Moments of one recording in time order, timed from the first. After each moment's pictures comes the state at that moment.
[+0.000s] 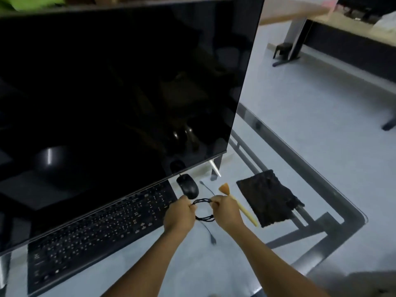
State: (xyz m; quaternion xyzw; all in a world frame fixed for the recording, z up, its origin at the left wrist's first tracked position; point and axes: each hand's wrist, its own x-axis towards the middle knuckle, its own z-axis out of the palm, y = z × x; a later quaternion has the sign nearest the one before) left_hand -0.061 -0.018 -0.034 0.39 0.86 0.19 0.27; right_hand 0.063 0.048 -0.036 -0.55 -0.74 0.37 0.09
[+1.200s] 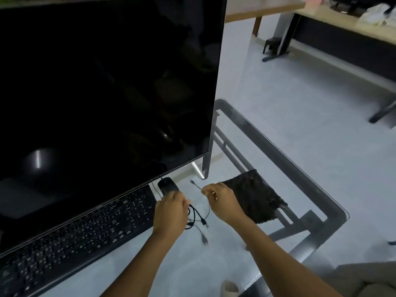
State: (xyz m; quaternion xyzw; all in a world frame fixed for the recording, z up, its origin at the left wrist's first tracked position) left_hand -0.038 0.001 -0.032 0.55 0.81 0.16 0.09; right_hand 0.104 0.098 -0.038 -0.46 -0.81 0.32 0.16
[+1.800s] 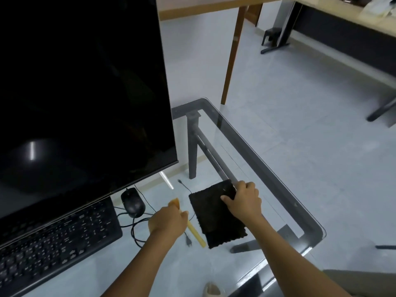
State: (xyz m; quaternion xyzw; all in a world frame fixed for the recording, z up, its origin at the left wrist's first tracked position) left_hand 0.035 0.084 -0.037 0.44 0.86 -0.04 0.26; right_hand 0.212 0.199 -0.042 -0.66 -0.72 0.22 0.01
